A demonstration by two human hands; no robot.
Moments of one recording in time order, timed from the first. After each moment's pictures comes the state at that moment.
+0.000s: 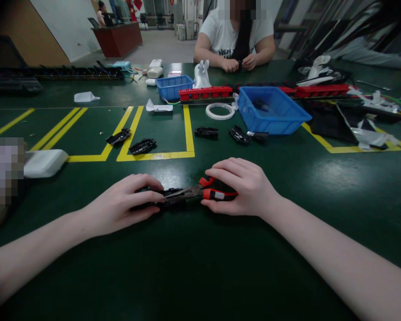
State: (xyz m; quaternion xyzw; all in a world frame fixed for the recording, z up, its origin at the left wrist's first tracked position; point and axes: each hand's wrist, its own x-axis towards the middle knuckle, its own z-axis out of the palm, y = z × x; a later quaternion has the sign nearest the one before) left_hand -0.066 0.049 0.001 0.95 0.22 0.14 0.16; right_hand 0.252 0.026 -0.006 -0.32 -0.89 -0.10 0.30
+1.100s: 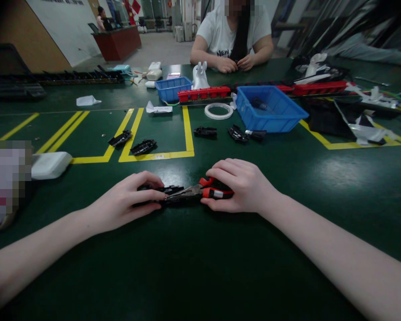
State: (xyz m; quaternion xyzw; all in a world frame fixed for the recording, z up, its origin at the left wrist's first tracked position) left_hand -0.066 0.050 0.000 0.95 0.22 0.16 0.16; right_hand 0.253 0.024 -0.007 -0.33 -0.90 -0.09 0.27
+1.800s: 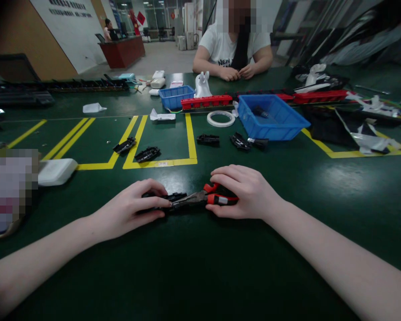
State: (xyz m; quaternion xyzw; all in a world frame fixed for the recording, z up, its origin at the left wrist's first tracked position) left_hand -0.066 0.053 -0.002 0.94 0.22 0.15 0.19; right_hand 0.258 0.030 -0.010 -0.32 -0.90 -0.08 0.29
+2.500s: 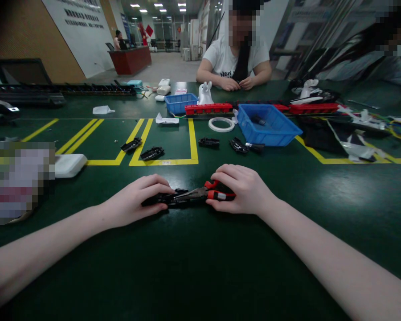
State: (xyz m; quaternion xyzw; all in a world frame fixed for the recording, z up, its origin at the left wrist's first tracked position) left_hand -0.065 0.051 -0.001 0.94 0.22 0.17 0.20; right_hand 0.255 0.028 -0.003 -0.32 -0.90 -0.12 0.26
